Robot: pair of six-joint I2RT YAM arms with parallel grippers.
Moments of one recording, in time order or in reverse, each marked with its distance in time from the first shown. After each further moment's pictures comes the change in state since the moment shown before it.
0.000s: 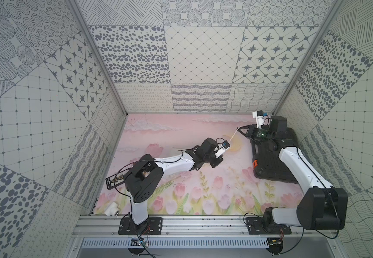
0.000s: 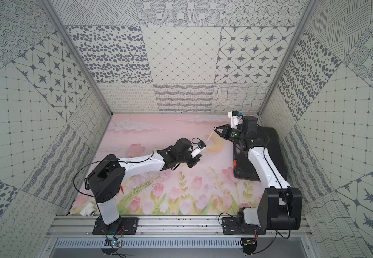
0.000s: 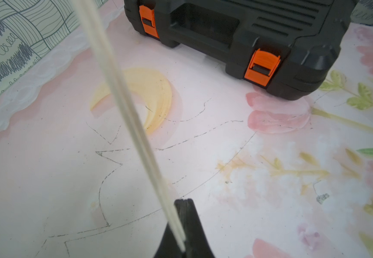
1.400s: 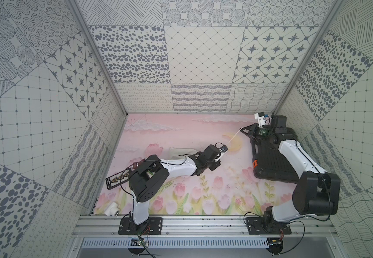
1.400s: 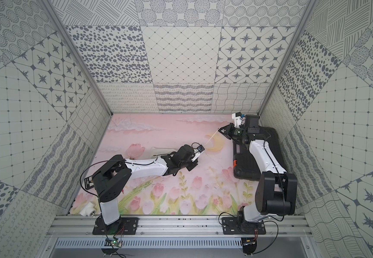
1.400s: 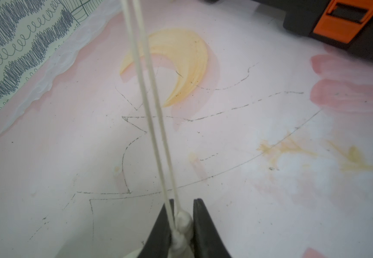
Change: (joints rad) left arm -0.032 0.033 -0.071 0.052 -0.257 -0.027; right arm -0.076 0.134 0.080 -0.096 -0.038 0.007
